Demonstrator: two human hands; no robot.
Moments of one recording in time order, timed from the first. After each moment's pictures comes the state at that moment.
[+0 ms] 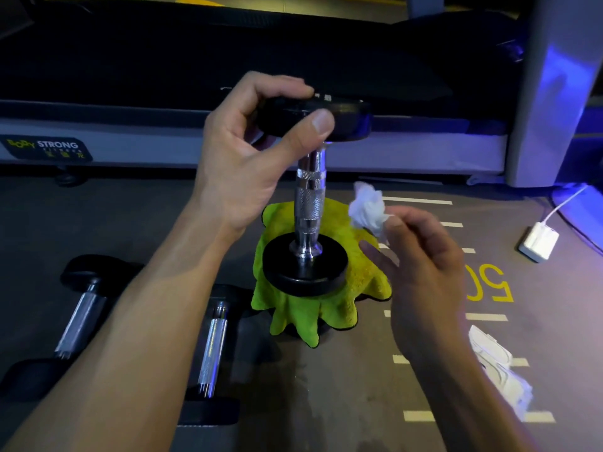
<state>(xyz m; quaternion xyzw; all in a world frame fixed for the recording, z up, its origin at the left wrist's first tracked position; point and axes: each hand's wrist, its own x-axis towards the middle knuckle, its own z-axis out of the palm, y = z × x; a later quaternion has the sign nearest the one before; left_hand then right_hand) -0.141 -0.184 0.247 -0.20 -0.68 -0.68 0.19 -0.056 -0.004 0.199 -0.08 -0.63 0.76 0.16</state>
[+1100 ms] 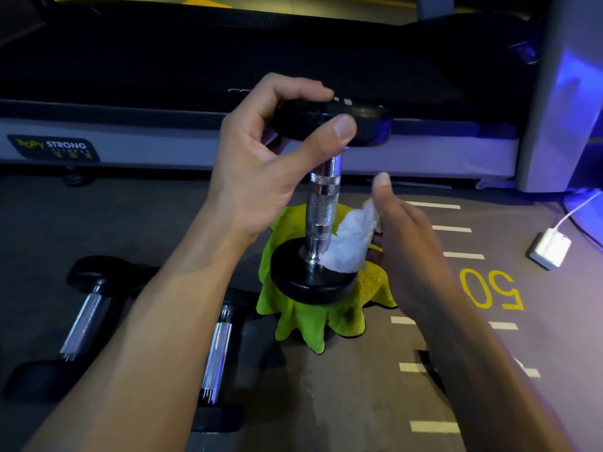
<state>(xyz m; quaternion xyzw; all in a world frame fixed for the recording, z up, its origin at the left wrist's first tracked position) -0.142 -0.180 0.249 -0.21 -0.68 -0.68 0.19 -0.109 -0.003 0.199 -0.10 -0.71 0.70 0.00</state>
